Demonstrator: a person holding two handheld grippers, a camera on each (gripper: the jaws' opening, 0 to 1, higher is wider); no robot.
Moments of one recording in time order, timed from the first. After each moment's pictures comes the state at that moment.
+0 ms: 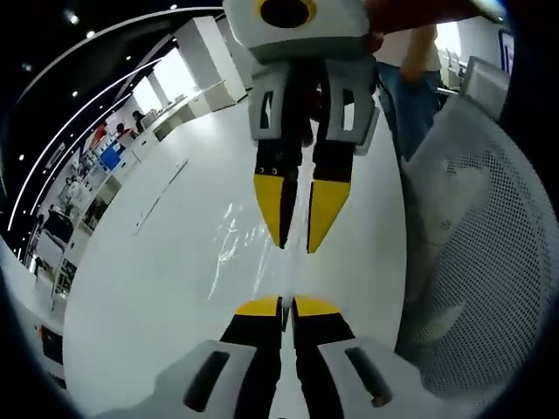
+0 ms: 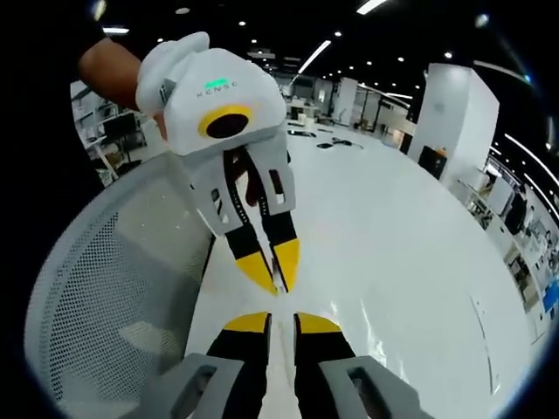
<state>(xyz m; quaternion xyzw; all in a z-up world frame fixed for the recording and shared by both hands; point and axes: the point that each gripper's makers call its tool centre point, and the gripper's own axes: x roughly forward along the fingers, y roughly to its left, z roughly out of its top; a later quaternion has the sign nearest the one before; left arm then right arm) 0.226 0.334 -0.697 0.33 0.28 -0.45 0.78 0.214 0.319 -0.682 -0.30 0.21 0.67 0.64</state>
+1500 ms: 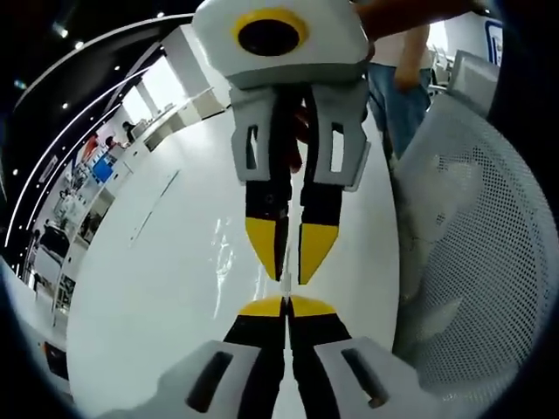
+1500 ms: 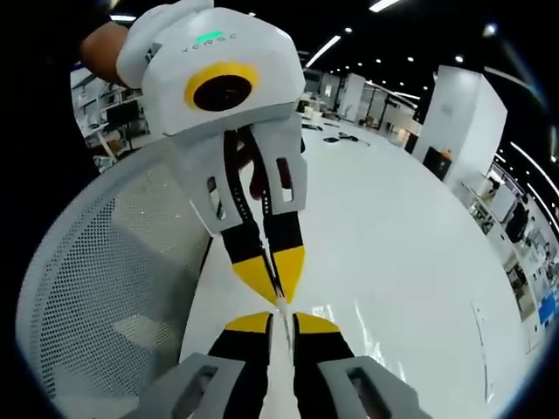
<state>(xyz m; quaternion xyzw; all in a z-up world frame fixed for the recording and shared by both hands) 0.220 0.324 -0.694 0.34 0.26 -0.47 0.77 0.210 0.325 -0.692 -0.32 0.21 0.67 0.64</state>
